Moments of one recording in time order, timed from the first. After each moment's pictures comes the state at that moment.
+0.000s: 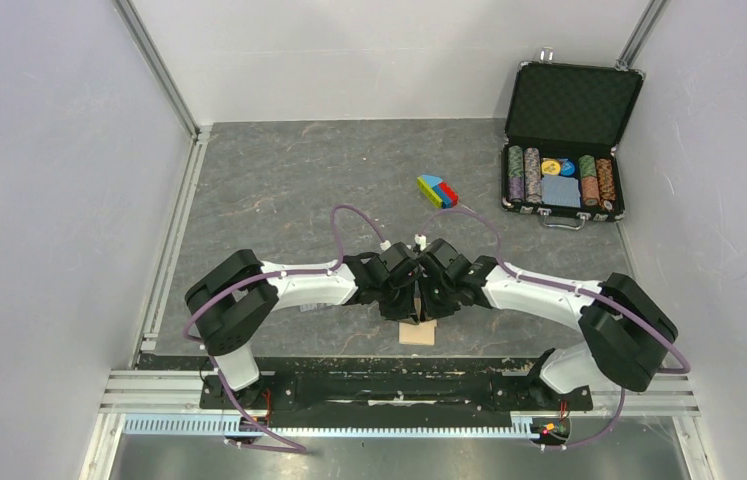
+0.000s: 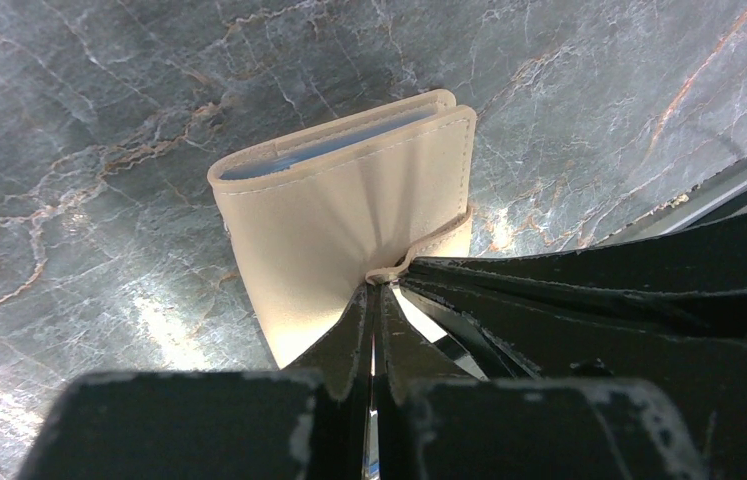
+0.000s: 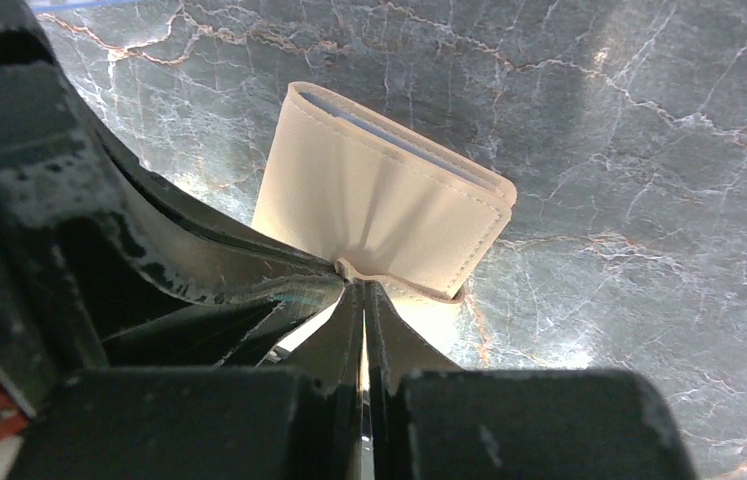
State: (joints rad) left arm -1.01 1.74 0.97 -0.25 0.17 -0.95; right arm 0.81 1.44 0.72 -0.43 -0.08 0.57
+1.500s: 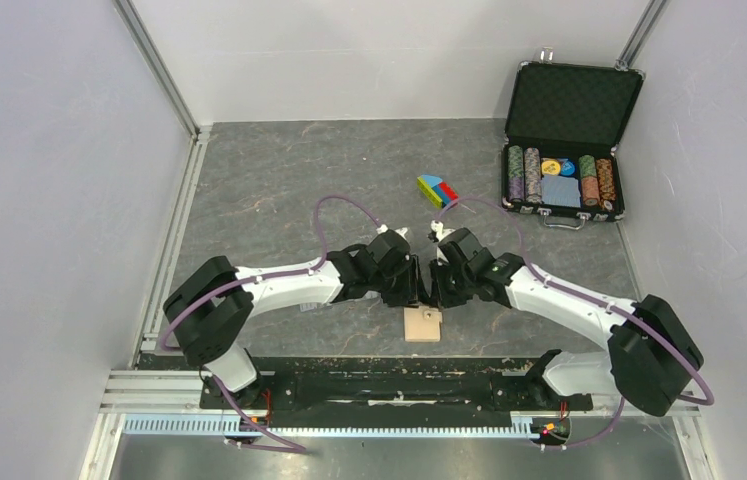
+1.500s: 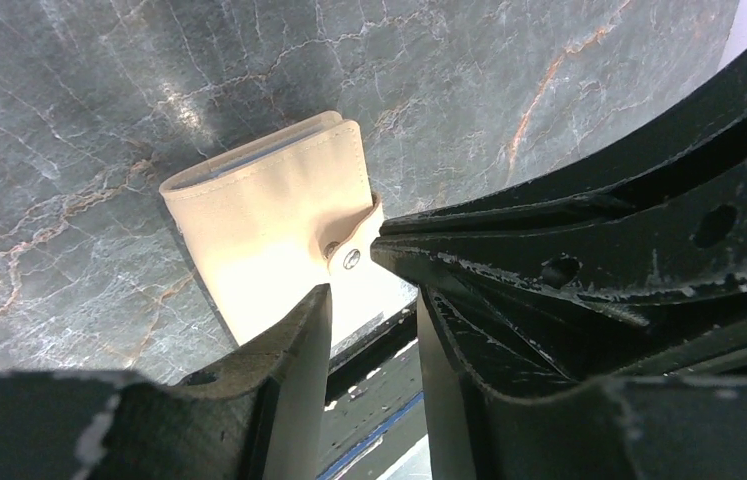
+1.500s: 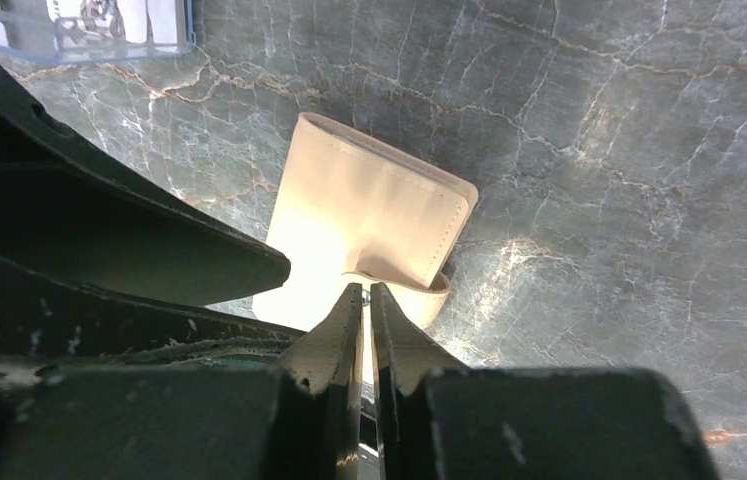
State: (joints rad) left arm -0.98 1.62 0.95 -0.15 0.17 -0.96; right arm 0.72 1.29 0.72 -0.43 -0.12 0.48
